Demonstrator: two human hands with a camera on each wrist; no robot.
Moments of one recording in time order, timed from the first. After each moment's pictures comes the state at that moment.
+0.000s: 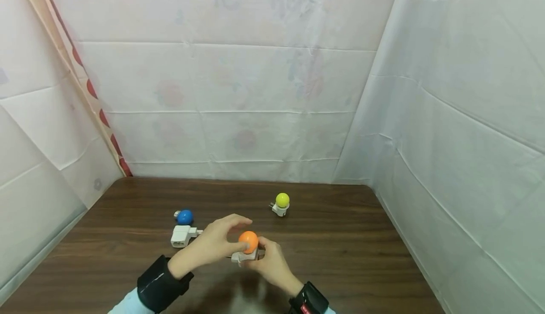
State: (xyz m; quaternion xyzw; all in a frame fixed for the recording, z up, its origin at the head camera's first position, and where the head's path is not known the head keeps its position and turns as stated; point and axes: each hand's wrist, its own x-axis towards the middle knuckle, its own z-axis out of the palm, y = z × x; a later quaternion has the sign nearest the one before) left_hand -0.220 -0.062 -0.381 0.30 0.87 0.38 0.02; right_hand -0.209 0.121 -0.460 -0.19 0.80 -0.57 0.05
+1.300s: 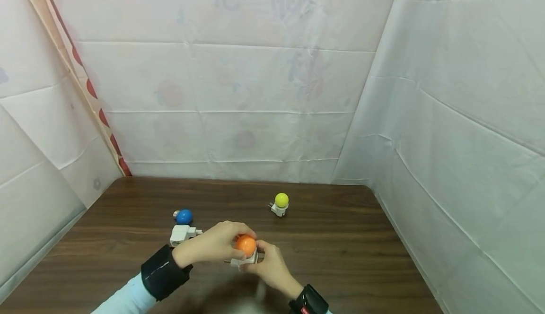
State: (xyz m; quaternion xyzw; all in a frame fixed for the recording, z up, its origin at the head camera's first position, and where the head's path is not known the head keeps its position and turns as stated) left_hand -0.228 -0.058 -0.371 0.36 0.88 0.28 0.09; right_hand -0.196 0.120 -0.444 -0.18 0.79 -0.58 0.08
